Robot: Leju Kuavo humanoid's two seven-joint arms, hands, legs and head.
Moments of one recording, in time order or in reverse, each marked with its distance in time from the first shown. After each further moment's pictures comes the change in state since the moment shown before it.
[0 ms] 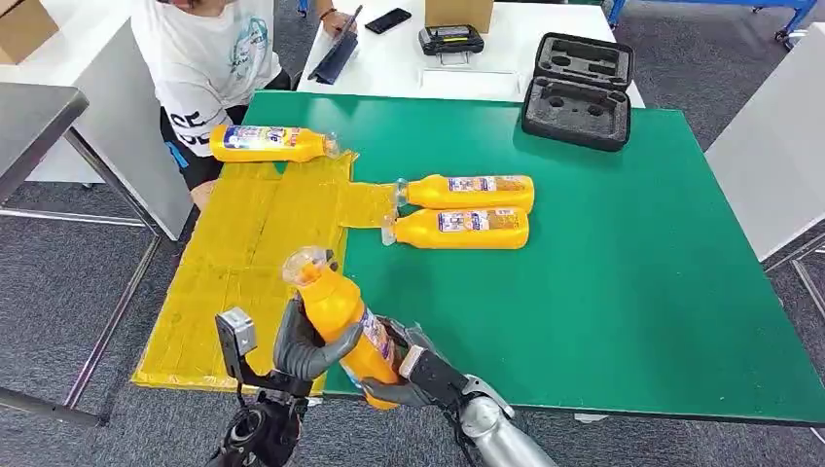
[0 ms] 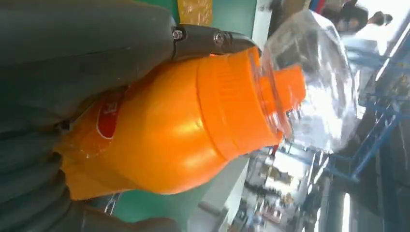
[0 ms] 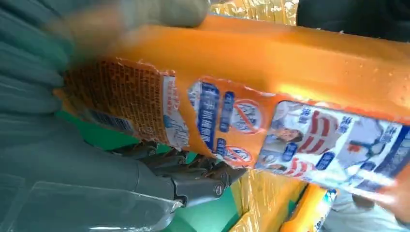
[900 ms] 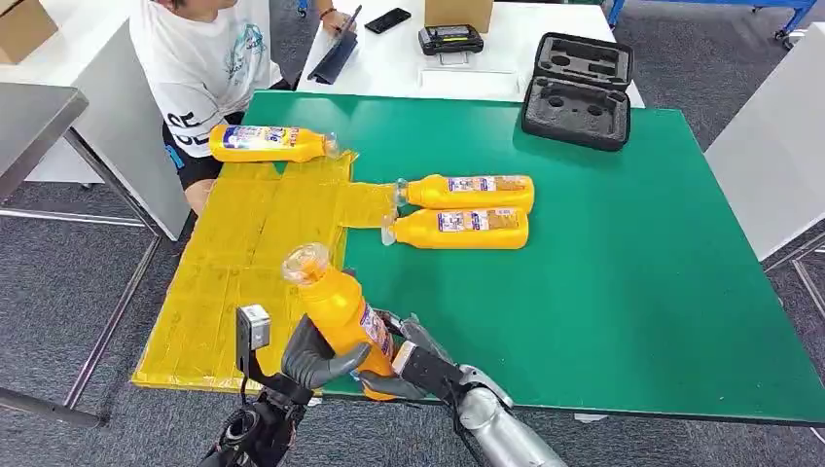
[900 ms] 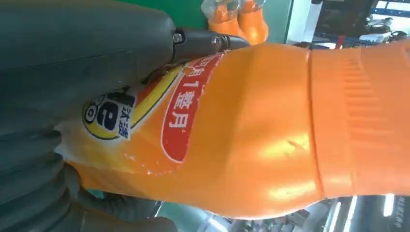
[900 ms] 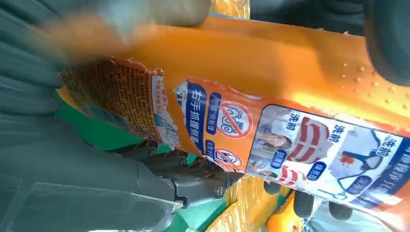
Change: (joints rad) left arm -0.006 0.021 0.021 0.053 0.008 -0.128 0.073; right arm -0.032 -0.008 0.035 -0.011 0.032 -0.034 0.019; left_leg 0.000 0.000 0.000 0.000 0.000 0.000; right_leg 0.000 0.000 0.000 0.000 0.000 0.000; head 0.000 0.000
